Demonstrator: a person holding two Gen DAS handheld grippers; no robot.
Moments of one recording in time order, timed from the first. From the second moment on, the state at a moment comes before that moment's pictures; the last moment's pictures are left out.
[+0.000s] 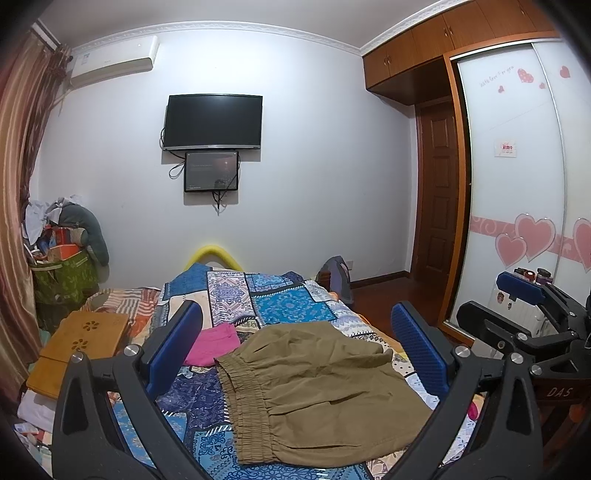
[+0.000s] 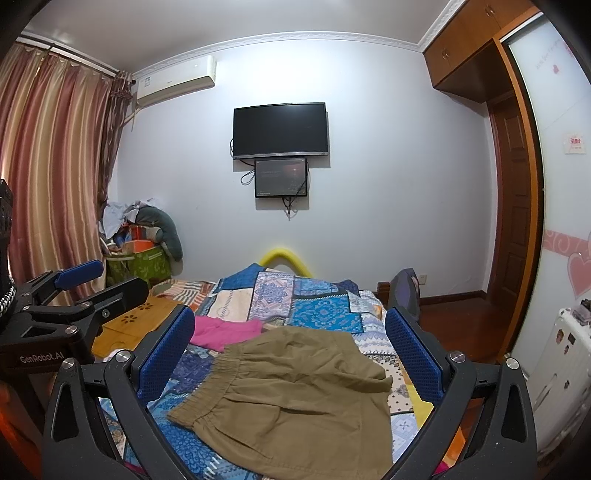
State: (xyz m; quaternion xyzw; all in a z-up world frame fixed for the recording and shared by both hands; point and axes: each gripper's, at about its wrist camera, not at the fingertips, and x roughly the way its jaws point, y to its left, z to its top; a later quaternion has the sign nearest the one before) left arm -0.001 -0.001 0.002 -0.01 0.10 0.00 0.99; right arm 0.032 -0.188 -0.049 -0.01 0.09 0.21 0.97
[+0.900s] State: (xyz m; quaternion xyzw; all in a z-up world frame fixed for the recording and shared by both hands) left arm -0.002 -0.001 -0.001 -0.01 0.10 -0.01 0.99; right arm 0.033 -0.192 -0.047 -0.01 0.09 0.21 0.97
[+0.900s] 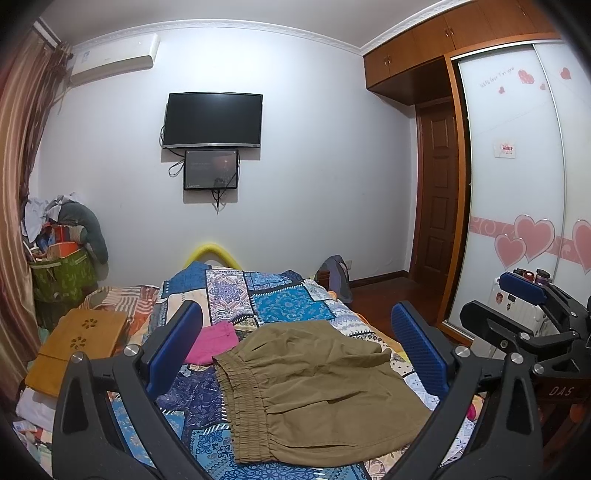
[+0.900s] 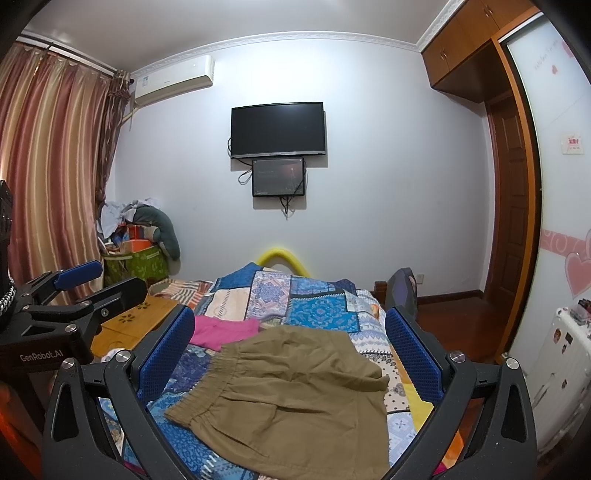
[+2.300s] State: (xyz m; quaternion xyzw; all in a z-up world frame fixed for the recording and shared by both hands) left arm 0.119 0.040 -0.076 -0.03 0.27 0.00 0.96; right arm 0.118 -0.229 -0.117 0.00 0.22 0.16 0.96
